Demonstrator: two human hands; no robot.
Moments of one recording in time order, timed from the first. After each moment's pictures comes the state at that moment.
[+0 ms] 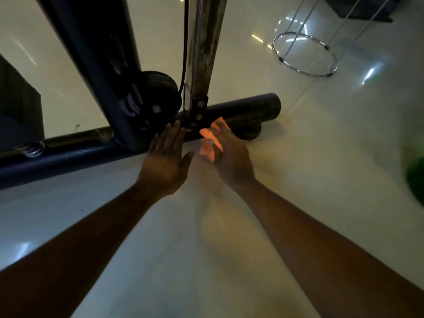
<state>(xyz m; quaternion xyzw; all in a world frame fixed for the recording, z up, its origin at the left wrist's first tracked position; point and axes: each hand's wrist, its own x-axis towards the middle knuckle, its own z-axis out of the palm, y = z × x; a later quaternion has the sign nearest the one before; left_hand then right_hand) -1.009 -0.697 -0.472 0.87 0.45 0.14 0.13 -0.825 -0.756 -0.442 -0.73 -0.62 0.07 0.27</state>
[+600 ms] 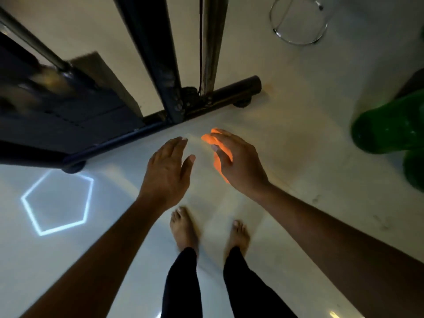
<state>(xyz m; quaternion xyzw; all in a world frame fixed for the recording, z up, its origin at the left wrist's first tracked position) -1.126 -0.873 -0.038 0.81 0.51 0.01 0.28 -0.925 -0.928 -0.055 -0.73 -0.59 0.24 0.26</state>
